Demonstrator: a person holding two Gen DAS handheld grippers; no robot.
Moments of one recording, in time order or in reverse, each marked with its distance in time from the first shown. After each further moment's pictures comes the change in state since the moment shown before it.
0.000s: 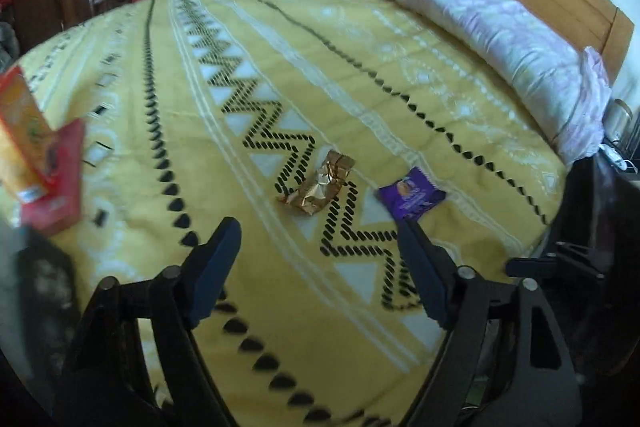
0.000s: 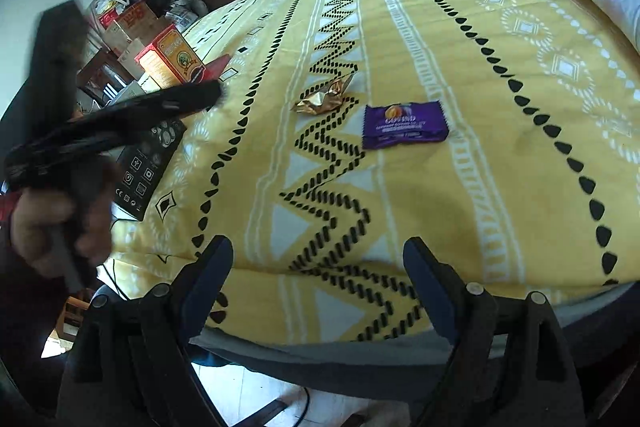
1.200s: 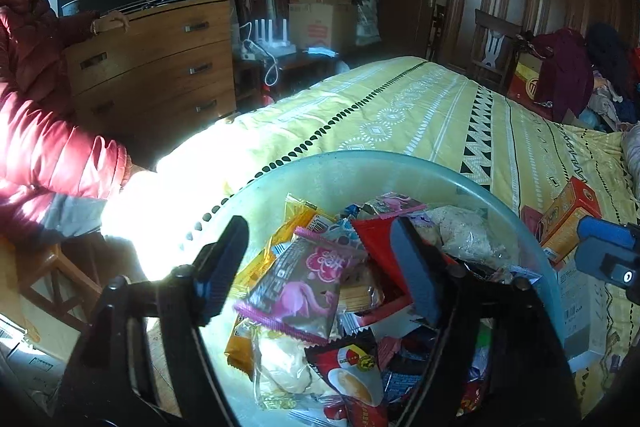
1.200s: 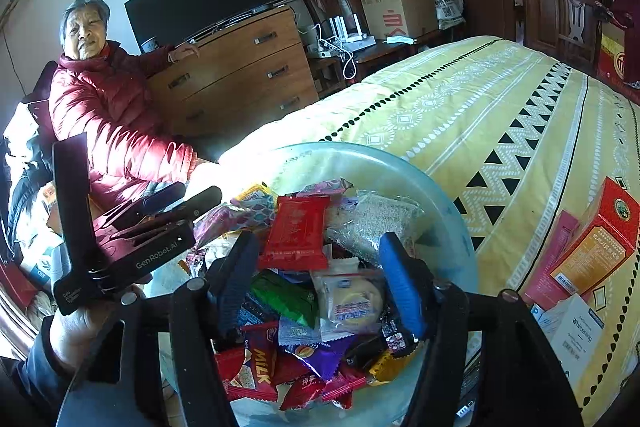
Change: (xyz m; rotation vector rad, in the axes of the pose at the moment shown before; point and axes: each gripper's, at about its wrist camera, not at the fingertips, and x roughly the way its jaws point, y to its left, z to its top) left arm -0.356 0.317 -0.203 -0.807 -0.330 0.907; right arm 0.122 0.541 0.120 -0.687 0.048 0.478
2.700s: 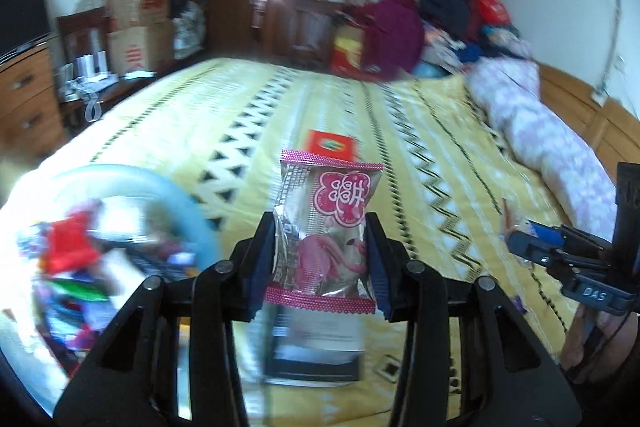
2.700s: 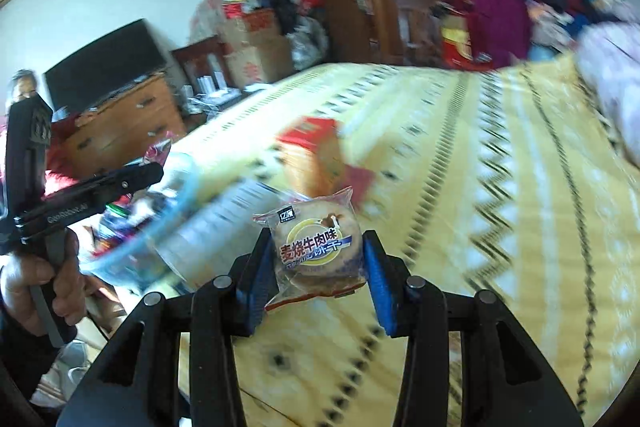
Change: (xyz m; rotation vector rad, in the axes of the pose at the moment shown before) left arm -0.079 -0.204 -0.034 0.235 -0.005 -0.495; right arm -0.239 -0.179 -0.153 0.166 -0.206 -0.312
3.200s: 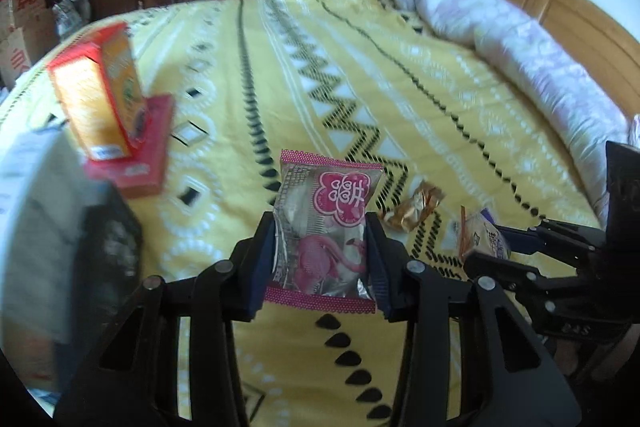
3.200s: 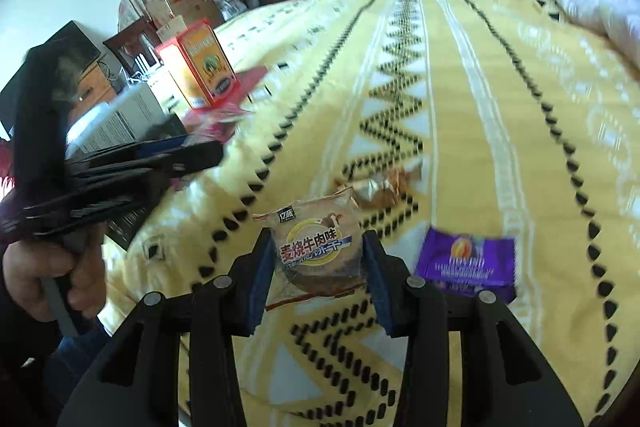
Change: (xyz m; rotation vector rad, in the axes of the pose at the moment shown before) left arm 0.122 -0.177 -0.094 0.260 0.251 -0.268; right arm -0.022 -0.144 -0.157 0.225 0.153 -0.182
